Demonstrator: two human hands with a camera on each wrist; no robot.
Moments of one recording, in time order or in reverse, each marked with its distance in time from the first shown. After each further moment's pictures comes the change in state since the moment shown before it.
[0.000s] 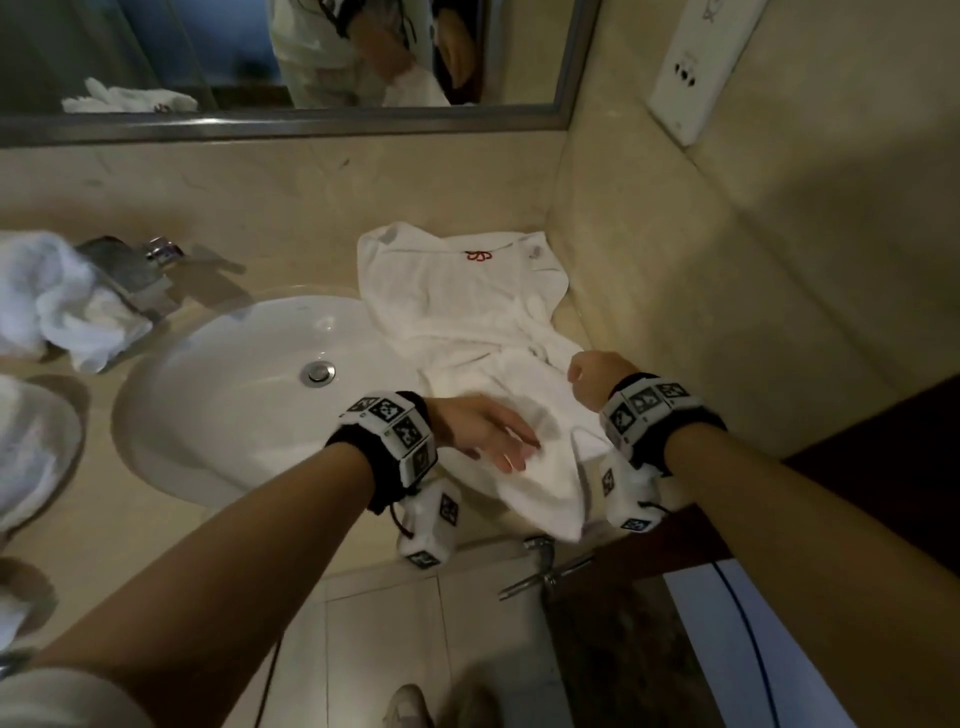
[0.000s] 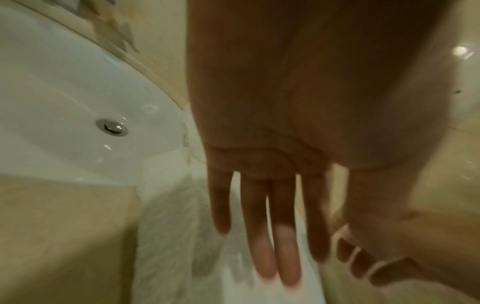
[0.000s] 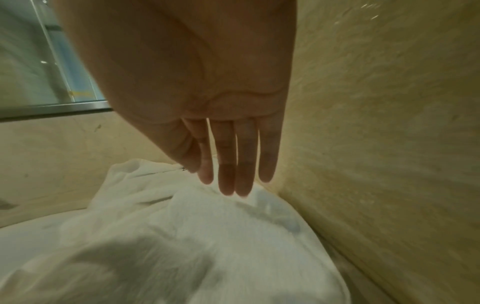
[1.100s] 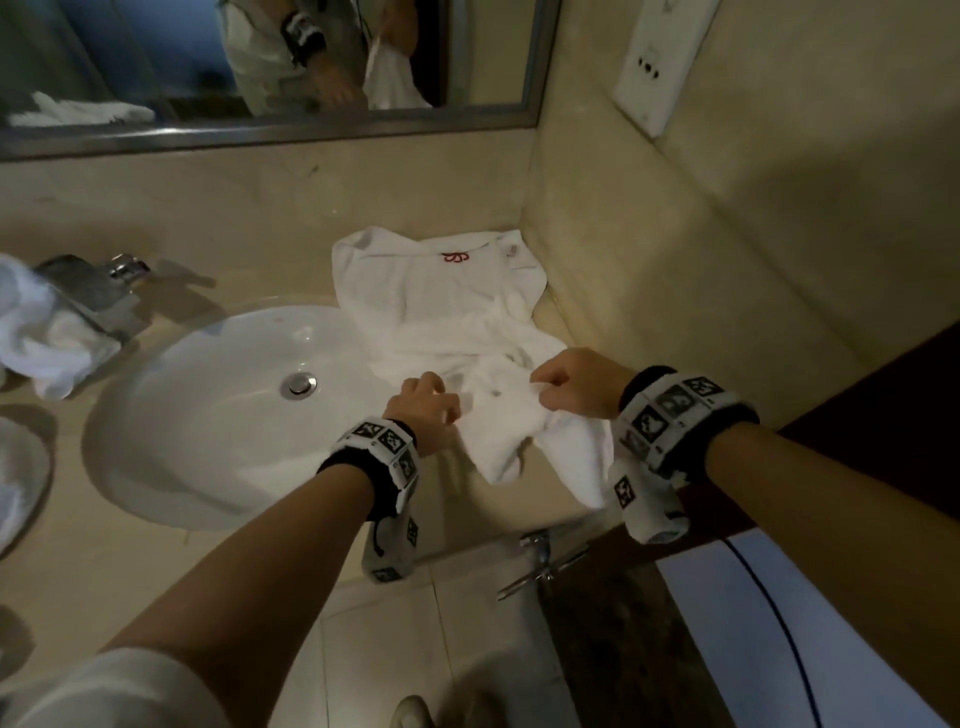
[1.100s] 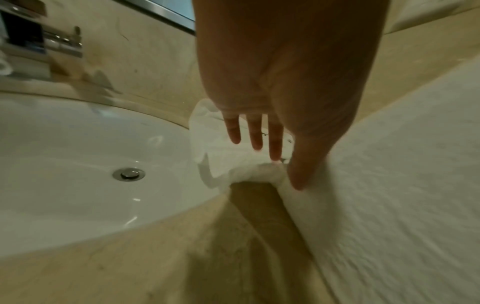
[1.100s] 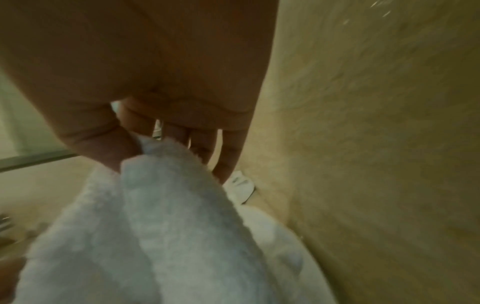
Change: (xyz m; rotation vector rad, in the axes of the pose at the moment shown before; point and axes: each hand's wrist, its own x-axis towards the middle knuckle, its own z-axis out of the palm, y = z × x) left_hand 0.021 -0.051 -0.009 0.599 0.496 -0.164; right_hand -0.047 -0.014 -0.016 0.294 -0.145 -0.322
